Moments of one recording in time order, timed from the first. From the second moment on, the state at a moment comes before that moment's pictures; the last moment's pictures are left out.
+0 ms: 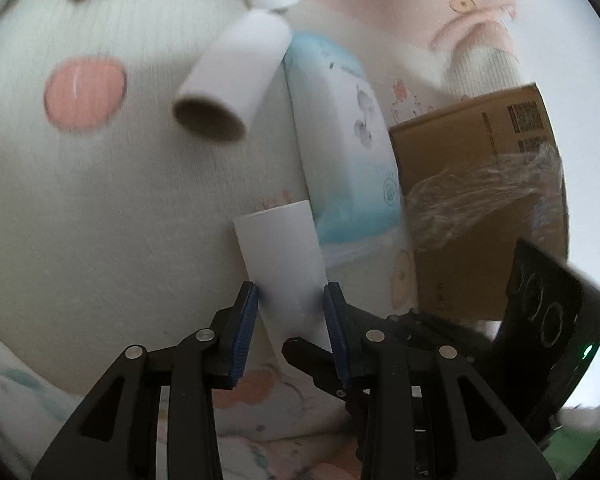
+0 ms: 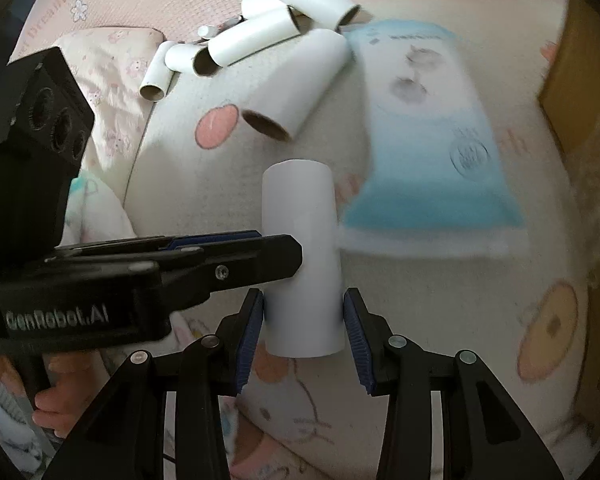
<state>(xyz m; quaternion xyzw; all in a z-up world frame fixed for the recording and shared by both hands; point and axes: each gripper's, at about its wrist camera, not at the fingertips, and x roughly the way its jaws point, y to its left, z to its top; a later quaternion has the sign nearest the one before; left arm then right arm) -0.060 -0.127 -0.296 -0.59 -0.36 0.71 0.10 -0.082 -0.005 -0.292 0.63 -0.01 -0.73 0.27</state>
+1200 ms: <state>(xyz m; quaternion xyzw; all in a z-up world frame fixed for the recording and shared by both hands) -0.050 -0.141 -0.293 -0.54 -0.46 0.70 0.11 -0.080 0.021 -0.281 0.62 -0.01 -0.74 0.27</state>
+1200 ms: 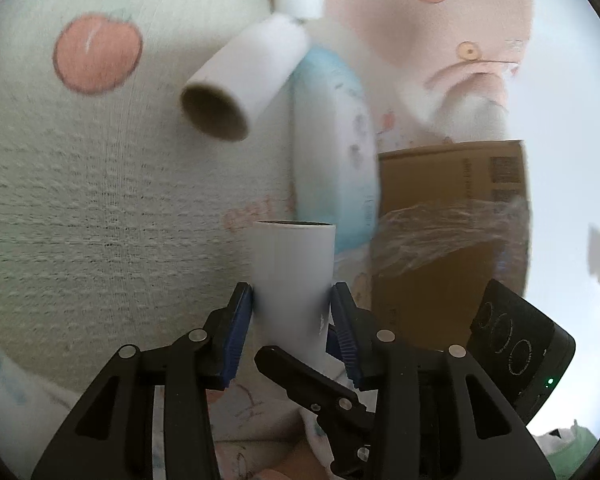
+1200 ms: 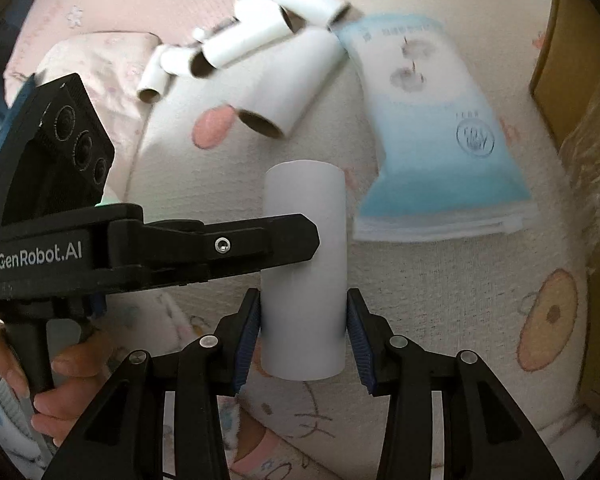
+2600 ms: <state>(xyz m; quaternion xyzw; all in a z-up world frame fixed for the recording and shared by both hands) -0.134 0.013 -0.069 -0.43 -0.23 0.85 0.18 -0.085 0.154 -0.080 0.37 -0.07 -0.90 0.24</state>
